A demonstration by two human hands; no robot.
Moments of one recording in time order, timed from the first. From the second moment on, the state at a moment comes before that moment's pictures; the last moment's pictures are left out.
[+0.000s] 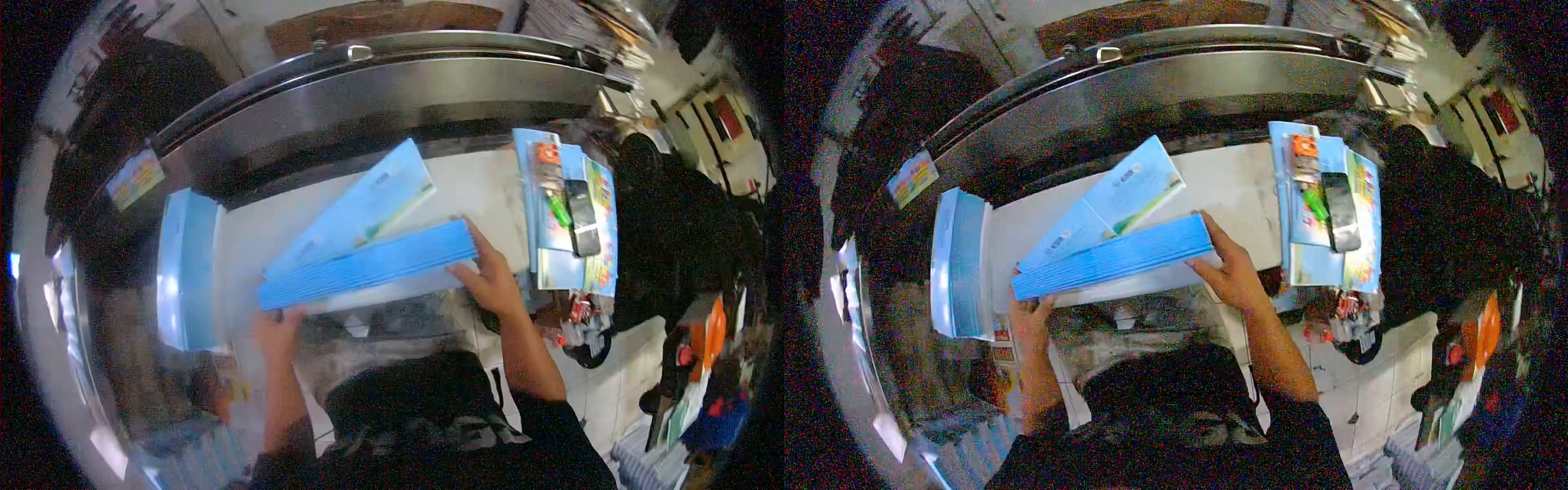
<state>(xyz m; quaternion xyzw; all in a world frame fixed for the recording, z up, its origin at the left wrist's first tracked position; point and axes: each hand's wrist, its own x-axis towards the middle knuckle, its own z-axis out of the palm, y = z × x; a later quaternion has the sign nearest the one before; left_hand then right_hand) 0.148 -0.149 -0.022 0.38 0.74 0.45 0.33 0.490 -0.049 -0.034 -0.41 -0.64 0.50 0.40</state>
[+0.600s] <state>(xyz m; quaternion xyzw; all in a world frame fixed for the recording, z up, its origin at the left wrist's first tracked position) 0.113 -0.098 -0.050 0.51 0.54 0.53 0.40 0.501 -0.009 -0.026 -0.44 -0.61 0.57 0.32</state>
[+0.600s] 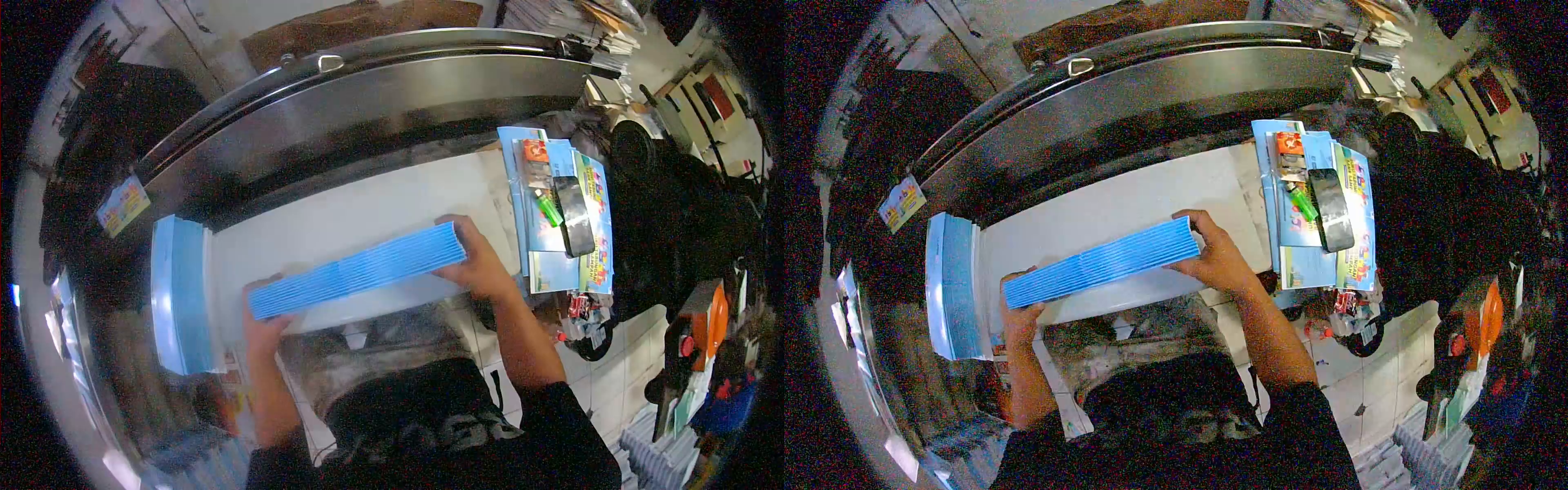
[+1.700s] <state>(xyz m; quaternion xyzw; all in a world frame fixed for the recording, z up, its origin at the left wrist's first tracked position) 0.039 -0.064 -0.113 0.70 0.68 0.12 0.18 0.387 -0.061 -0.062 -0.37 -0.88 0.01 0.30</state>
